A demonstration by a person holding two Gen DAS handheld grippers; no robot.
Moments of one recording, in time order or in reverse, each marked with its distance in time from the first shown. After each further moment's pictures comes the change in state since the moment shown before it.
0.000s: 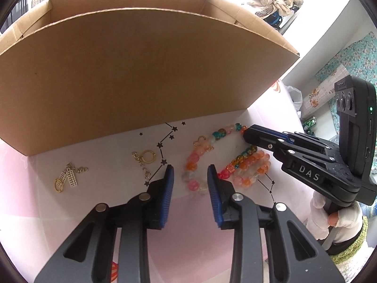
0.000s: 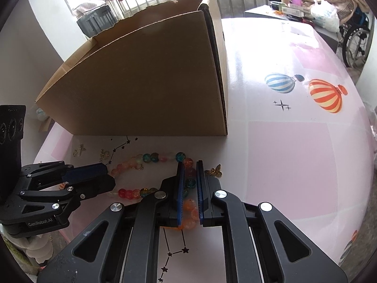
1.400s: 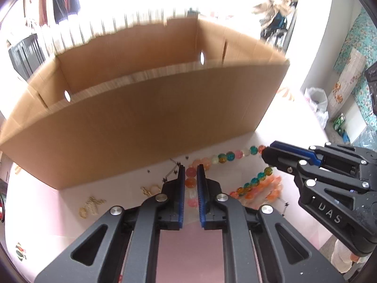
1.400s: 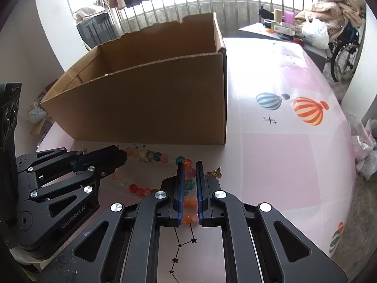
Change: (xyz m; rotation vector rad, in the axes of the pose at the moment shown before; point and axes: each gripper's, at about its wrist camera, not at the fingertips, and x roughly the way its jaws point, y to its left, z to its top) left arm -0.021 -0.033 -0.003 0.135 -0.196 0.238; right arm -0.025 0.016 0.006 -0.032 -0.113 -0.096
